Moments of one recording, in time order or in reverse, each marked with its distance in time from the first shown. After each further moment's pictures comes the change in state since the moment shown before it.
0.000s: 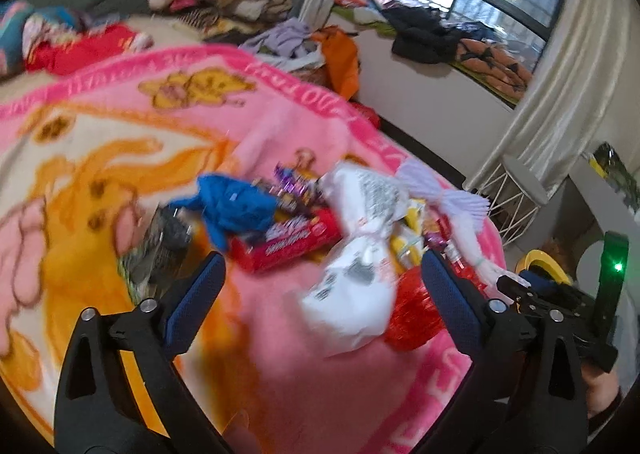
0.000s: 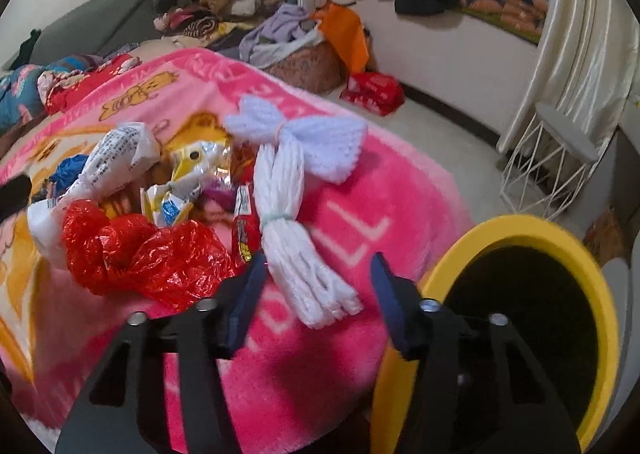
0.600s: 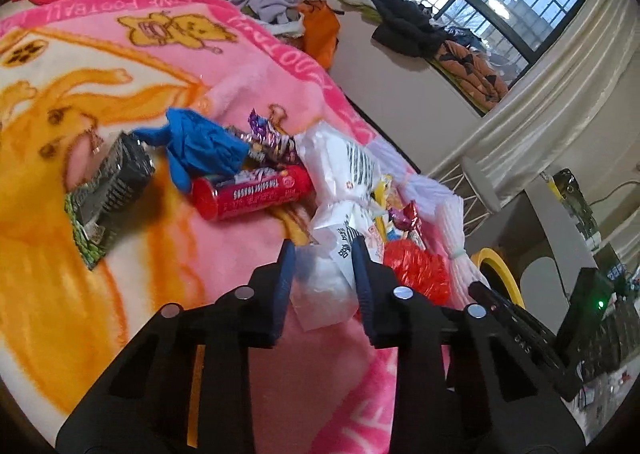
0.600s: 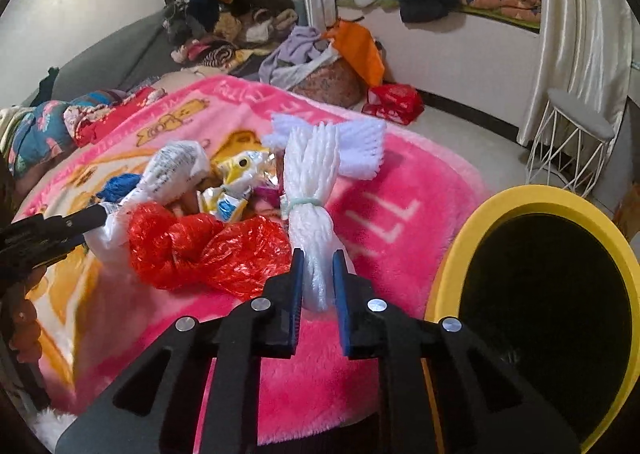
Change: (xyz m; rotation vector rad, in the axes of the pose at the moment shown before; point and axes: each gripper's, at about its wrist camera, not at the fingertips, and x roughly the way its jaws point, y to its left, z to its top) left arm 0.005 0.008 -0.012 -0.111 0.070 -0.199; right arm -0.043 0.004 -0.025 0.071 -0.100 0.117
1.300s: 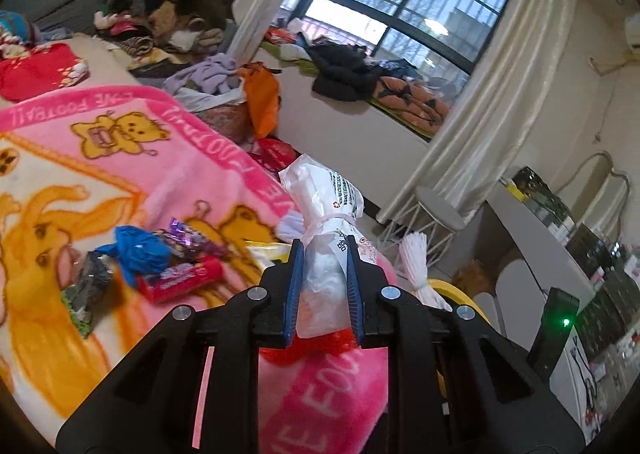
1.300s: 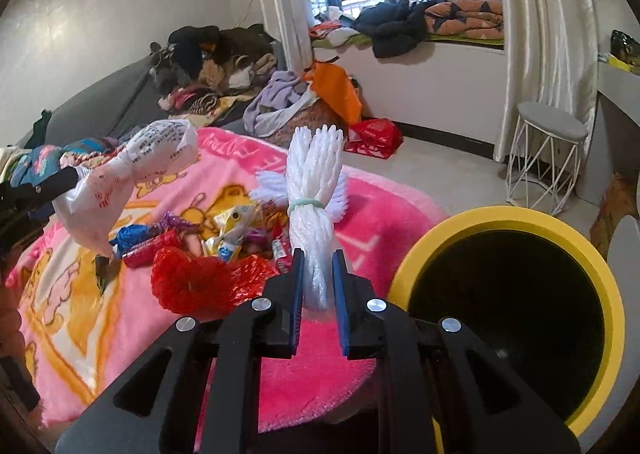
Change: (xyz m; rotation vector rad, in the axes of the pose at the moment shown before) left arm -0.051 -0.083 0.022 0.188 -0.175 -0.109; right arm -0.058 -0.021 0.004 0.081 -0.144 -0.043
